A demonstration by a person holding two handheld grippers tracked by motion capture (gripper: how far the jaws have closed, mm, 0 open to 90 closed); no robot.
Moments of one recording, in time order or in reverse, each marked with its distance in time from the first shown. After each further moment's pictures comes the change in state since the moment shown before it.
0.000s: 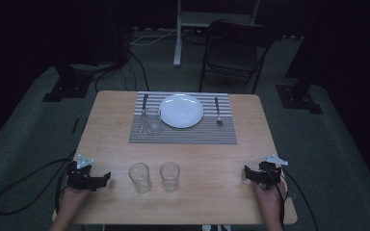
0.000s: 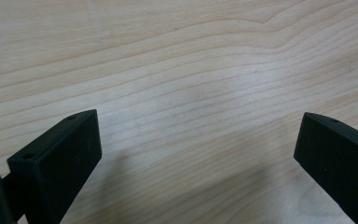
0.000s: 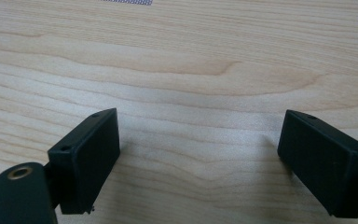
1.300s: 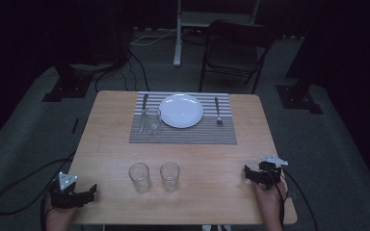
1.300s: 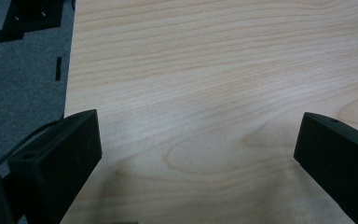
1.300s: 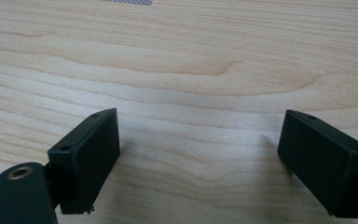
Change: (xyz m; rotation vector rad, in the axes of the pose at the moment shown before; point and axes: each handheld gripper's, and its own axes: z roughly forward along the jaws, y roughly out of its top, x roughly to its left) left arm 0.007 -0.048 -0.034 -0.044 0.101 -0.076; right arm 0.000 0.000 0.000 0.000 0.000 0.000
